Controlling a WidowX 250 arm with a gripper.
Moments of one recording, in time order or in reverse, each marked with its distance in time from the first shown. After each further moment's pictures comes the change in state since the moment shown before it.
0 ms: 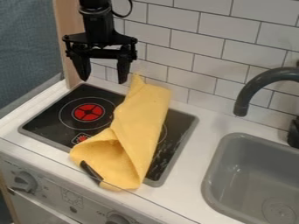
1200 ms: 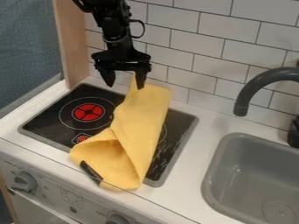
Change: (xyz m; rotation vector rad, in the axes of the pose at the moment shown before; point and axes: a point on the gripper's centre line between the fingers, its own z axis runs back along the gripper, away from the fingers) arm 0.074 0.002 -0.074 -0.067 -0.165 -0.049
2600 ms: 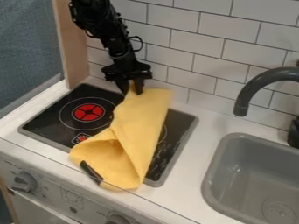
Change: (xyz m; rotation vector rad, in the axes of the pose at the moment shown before) arm 0.039 0.004 -0.065 -0.100 -0.005 0.028
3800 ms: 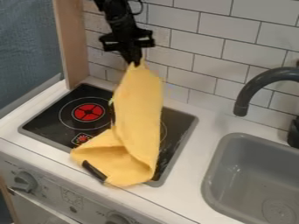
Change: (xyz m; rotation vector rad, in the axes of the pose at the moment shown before) arm 0.002 -0.023 0.084 -0.037 -0.019 -0.021
